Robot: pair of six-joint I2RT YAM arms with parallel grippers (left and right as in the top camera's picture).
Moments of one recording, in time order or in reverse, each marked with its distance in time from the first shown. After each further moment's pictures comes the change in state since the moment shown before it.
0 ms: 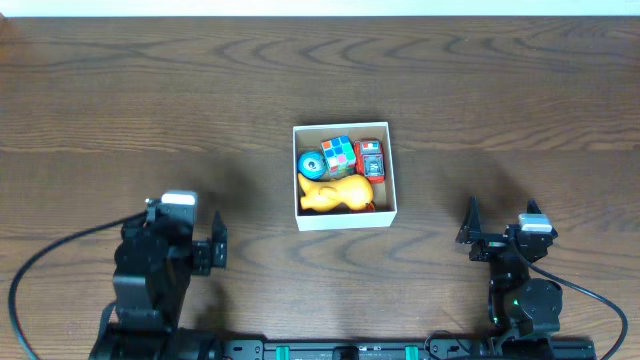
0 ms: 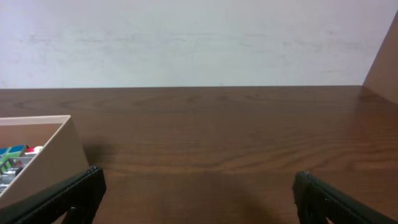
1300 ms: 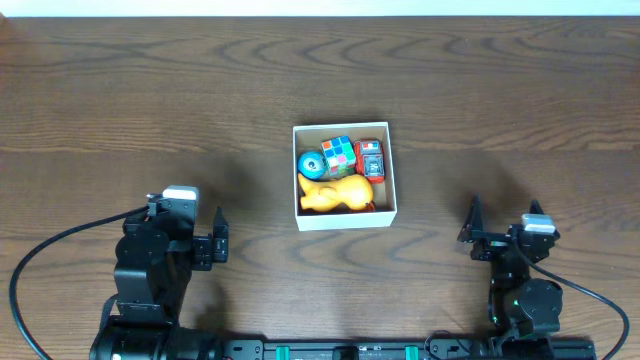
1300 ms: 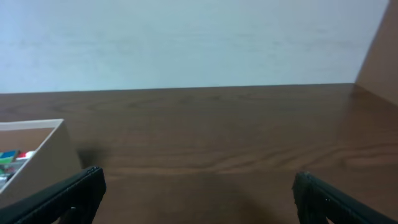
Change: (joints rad) left arm 0.000 0.063 0.000 0.065 0.014 -0.005; right arm 0.000 0.000 0.000 0.002 0.023 0.008
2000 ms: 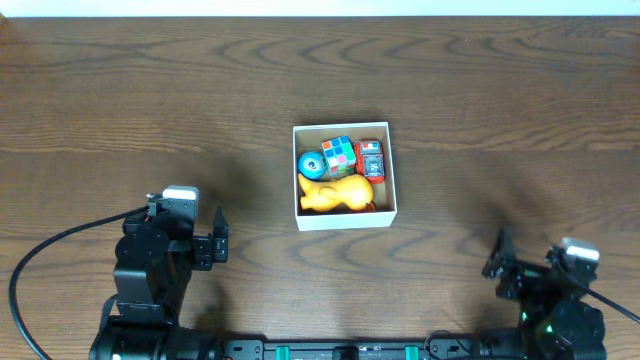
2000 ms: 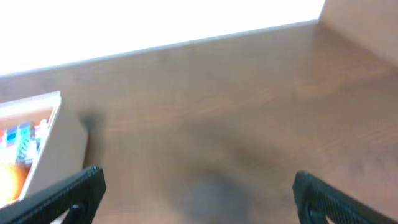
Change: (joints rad) left arm 0.000 0.000 0.001 0.000 0.000 0.000; right arm 0.003 -0.001 0.447 -0.684 0.094 0.156
